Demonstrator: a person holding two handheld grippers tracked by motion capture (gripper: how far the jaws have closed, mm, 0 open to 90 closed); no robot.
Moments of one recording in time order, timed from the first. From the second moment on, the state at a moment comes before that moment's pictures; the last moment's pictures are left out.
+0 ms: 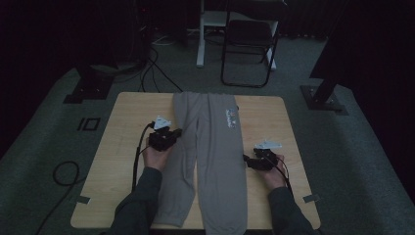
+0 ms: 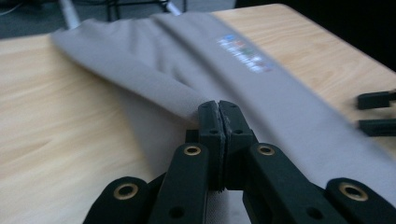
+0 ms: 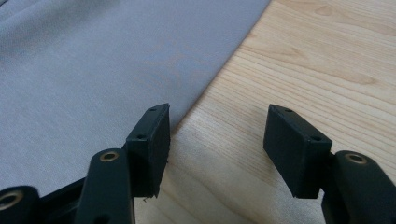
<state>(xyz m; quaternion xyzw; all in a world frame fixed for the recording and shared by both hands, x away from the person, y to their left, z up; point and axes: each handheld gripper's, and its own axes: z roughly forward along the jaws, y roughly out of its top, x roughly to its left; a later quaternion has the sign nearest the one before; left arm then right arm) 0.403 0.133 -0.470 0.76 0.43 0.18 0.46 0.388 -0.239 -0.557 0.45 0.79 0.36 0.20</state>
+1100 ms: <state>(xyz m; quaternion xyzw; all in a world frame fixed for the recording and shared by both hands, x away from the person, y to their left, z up) 0.414 0.045 -0.504 0.81 0.37 0.09 0.45 0.388 -0.231 -0.546 0.44 0.80 0.36 0.20</state>
